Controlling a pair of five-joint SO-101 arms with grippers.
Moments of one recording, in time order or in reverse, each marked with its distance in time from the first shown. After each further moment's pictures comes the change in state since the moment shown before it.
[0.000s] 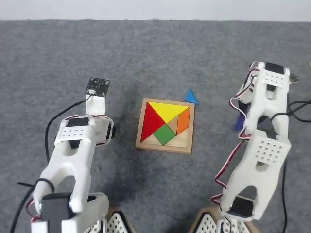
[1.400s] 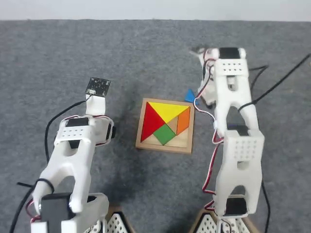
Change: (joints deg) left arm 0.0 0.0 0.0 0.0 -0.5; right arm -19.5 -5.6 -11.8 13.0 67.7
